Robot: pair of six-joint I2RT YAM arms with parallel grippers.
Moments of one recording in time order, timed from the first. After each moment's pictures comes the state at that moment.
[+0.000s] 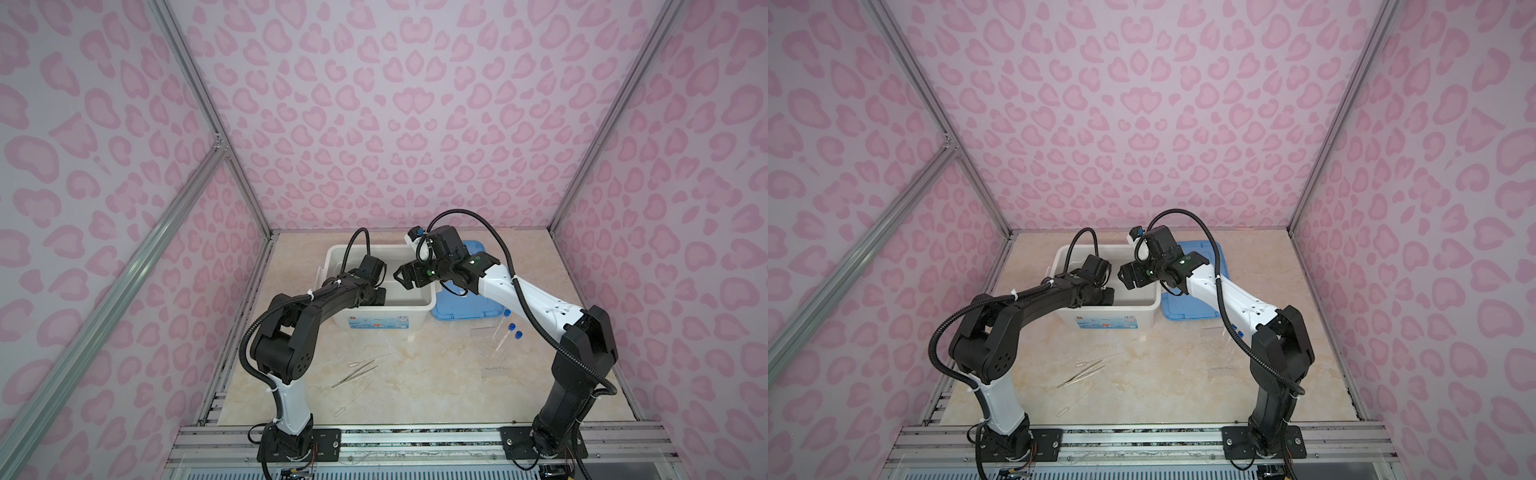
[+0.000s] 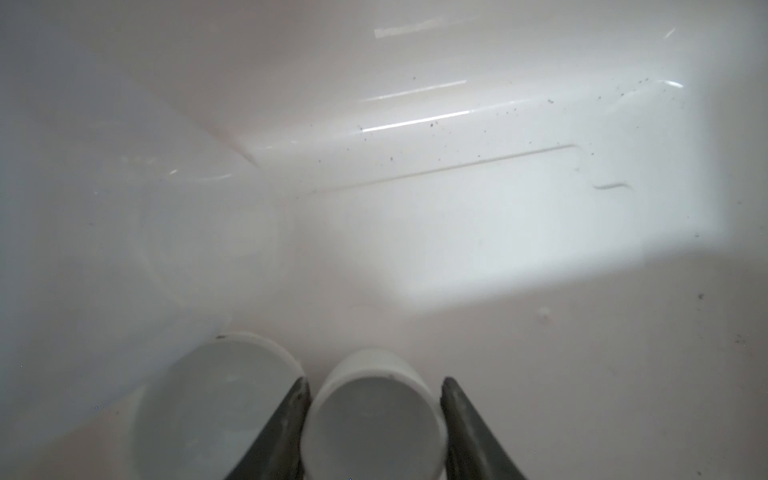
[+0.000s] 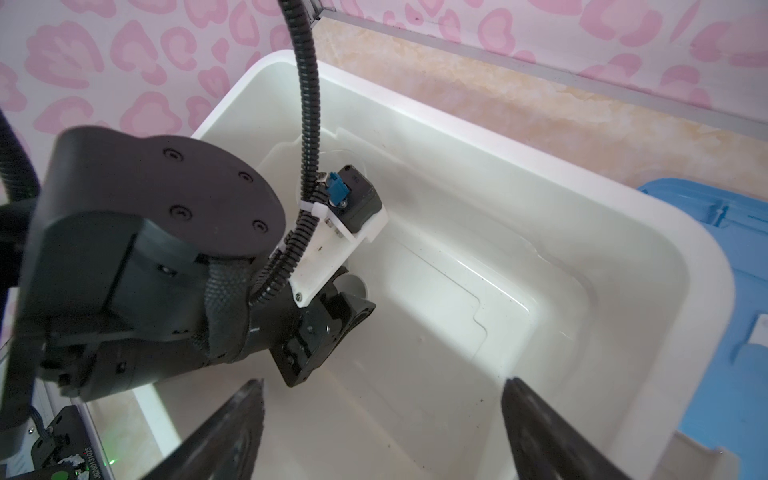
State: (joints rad) left arm -0.45 1.87 1.23 -0.48 -0.07 -0.24; right arm 0.64 1.78 1.56 -0.50 -0.20 0.19
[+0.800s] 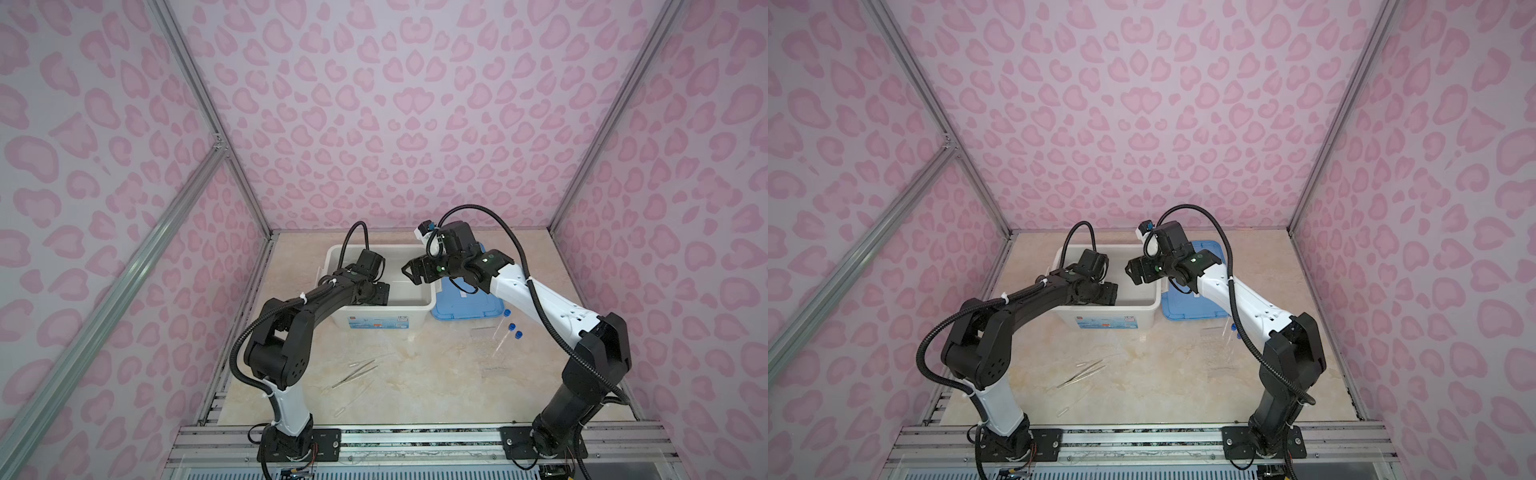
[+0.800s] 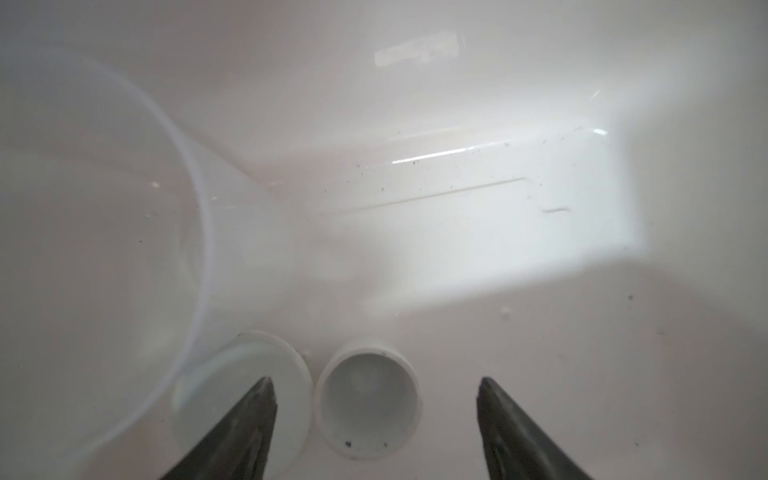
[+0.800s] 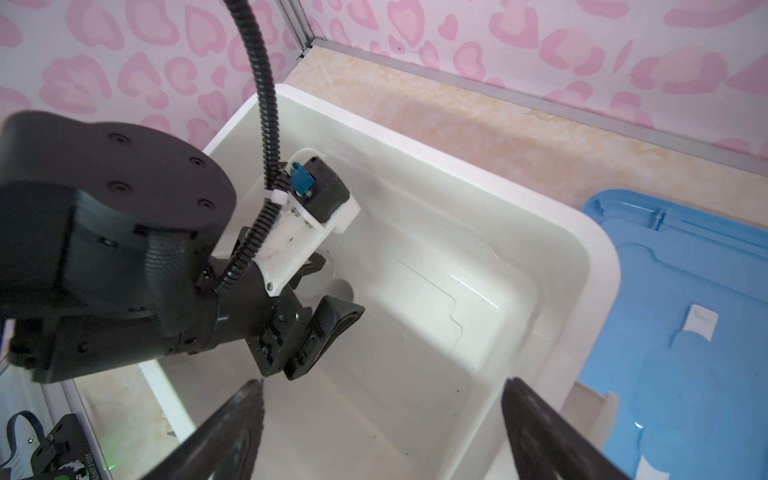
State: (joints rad) left arm -0.45 1.80 1.27 -0.51 -0.07 -0.24; right arm 0.60 1.70 1.54 -0.51 -0.20 0.18
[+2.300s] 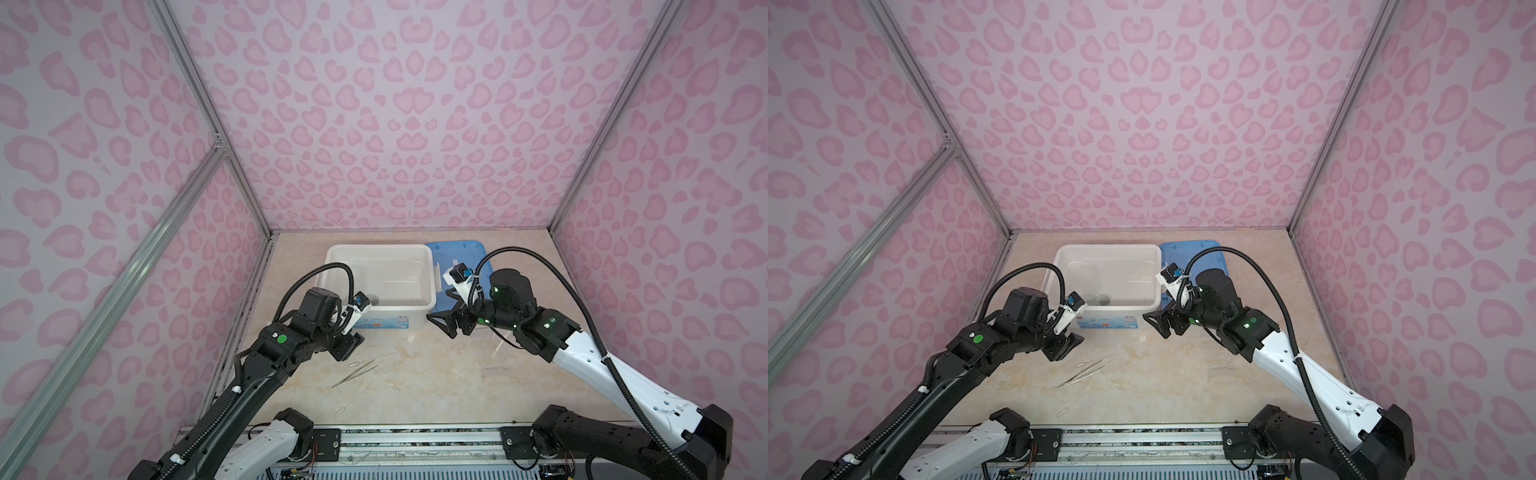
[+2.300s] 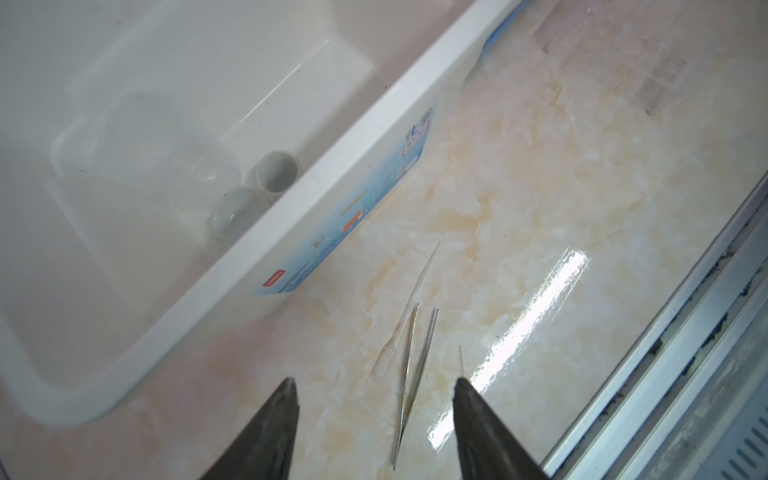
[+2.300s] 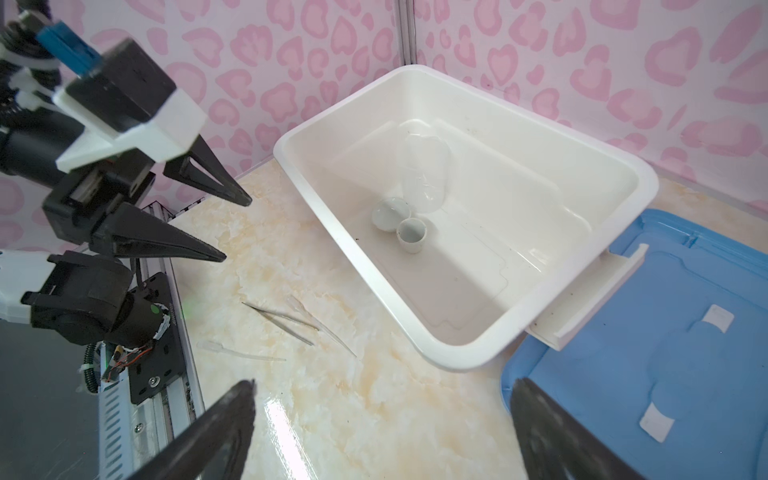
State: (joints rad) left arm -0.53 0.95 0.91 -0.92 0.12 0.30; right arm 0.65 1.07 0.92 -0.34 -0.34 0.02
